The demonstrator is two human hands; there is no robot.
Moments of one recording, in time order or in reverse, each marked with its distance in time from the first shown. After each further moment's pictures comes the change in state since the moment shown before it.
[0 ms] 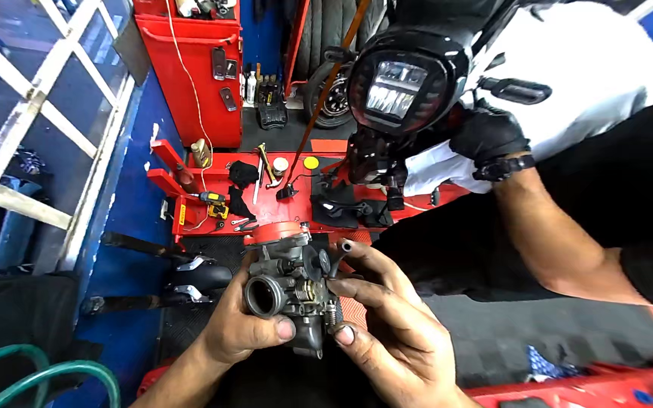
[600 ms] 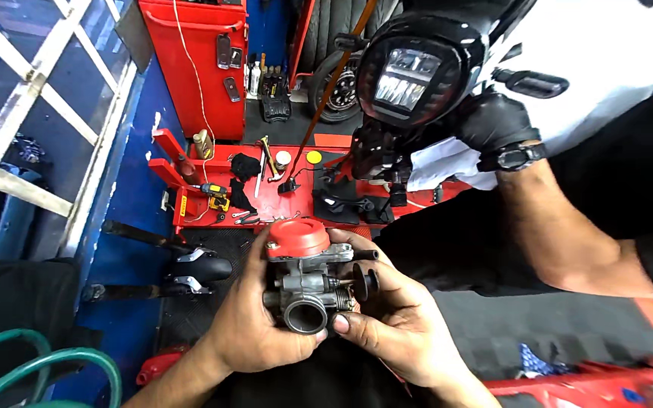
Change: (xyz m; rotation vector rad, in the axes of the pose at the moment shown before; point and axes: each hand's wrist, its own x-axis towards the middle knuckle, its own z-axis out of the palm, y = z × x) left_hand -0.005 0.013 0.018 0.744 0.132 -0.040; right_hand 0.004 0.004 -0.007 0.272 -0.112 0.253
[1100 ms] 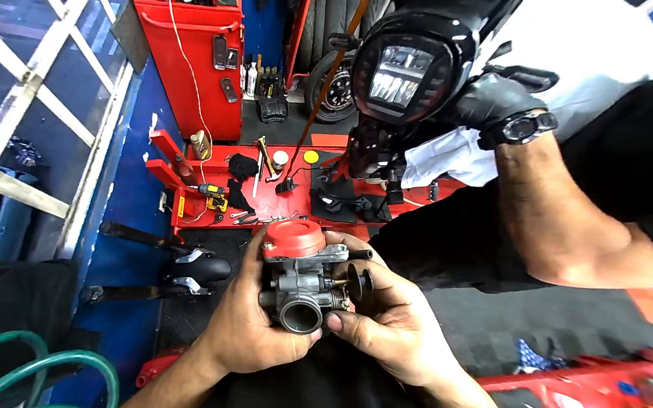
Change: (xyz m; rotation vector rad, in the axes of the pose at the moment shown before) left_hand -0.006 0.000 0.000 0.047 0.001 -0.009; right_hand -0.007 0.000 0.007 0.019 0.014 0.015
